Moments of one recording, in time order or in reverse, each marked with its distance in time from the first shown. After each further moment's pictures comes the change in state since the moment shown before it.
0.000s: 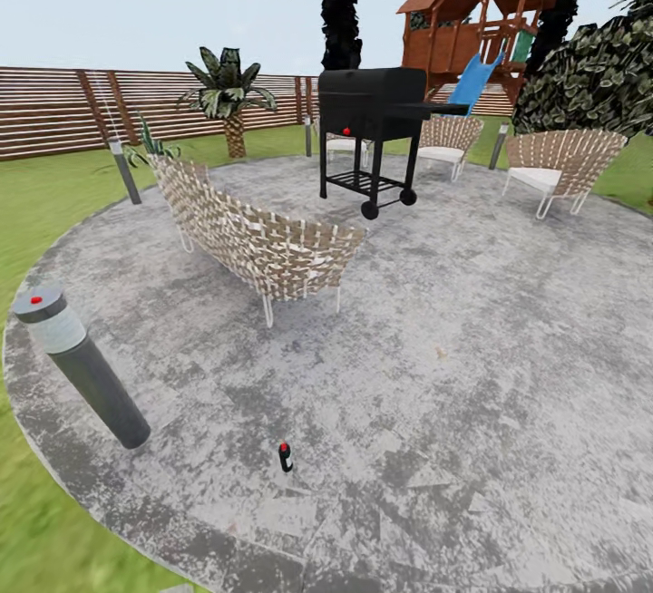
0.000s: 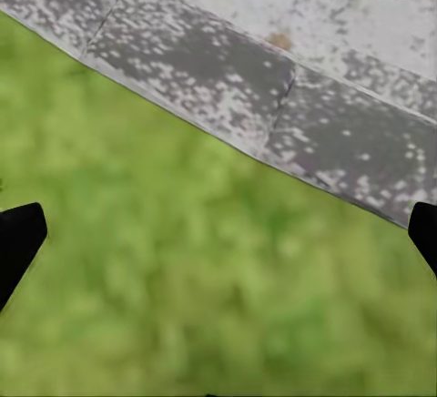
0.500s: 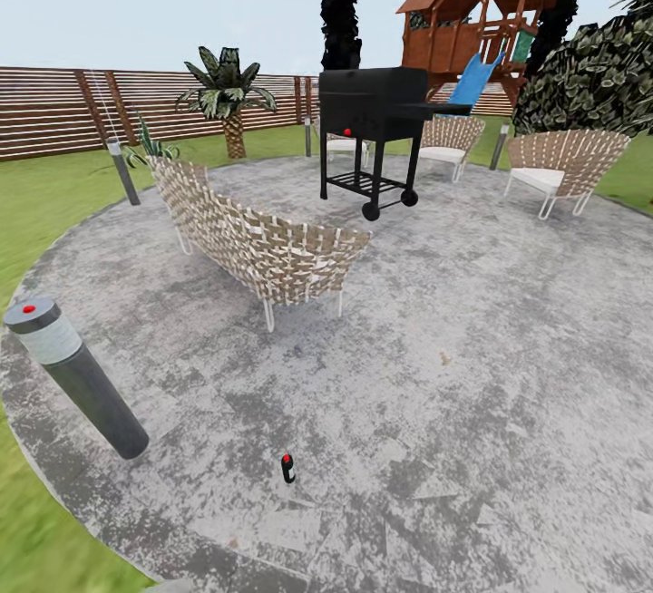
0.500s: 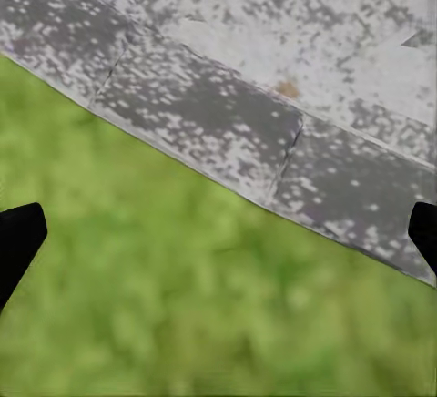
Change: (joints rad) left arm -0.002 0.003 0.001 -0.020 -0.001 -0.001 0.001; right arm -0.001 0.001 0.006 -0.038 0.002 -0.001 0.002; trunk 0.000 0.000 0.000
